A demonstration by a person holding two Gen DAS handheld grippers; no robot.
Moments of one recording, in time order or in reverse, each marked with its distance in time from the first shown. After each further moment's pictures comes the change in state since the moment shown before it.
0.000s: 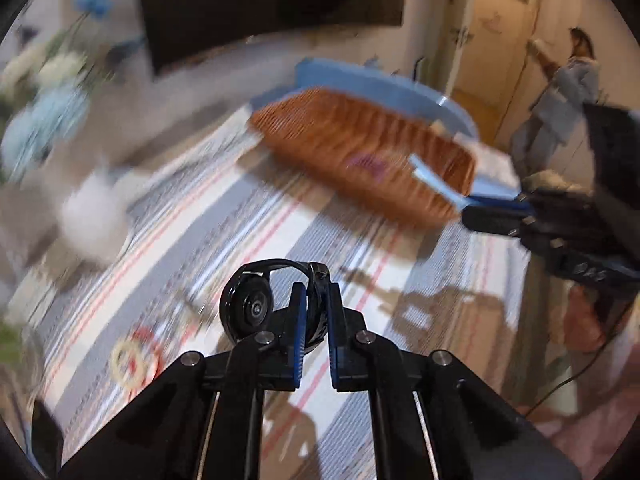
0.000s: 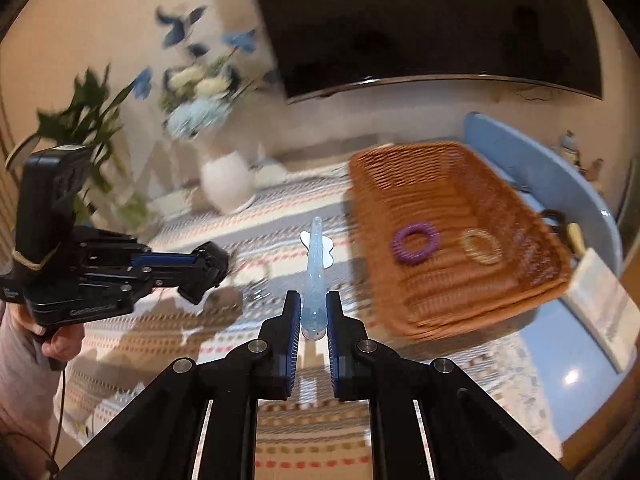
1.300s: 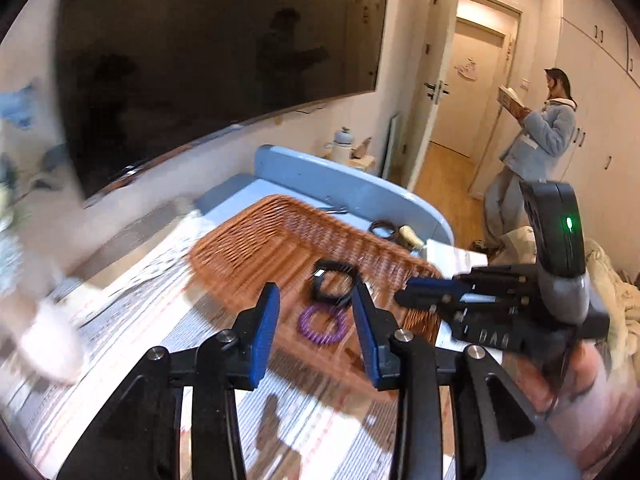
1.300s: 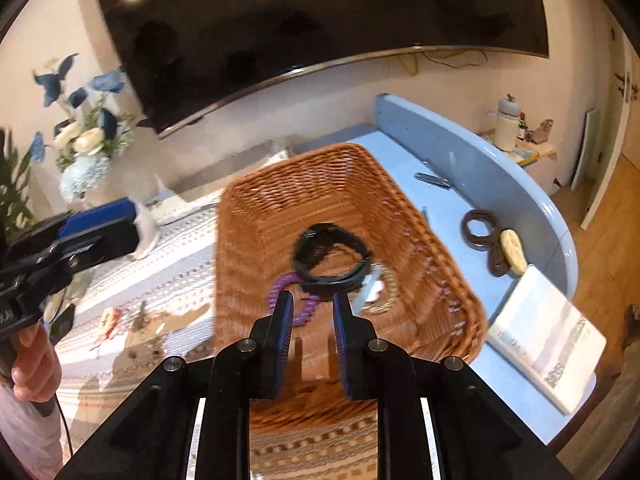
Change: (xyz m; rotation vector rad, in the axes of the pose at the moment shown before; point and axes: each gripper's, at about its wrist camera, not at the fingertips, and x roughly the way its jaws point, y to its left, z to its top) left arm 0.007 -0.025 0.098 0.004 -0.193 -0.056; right arm 0.023 -0.087 0.060 0.151 0.084 -0.137
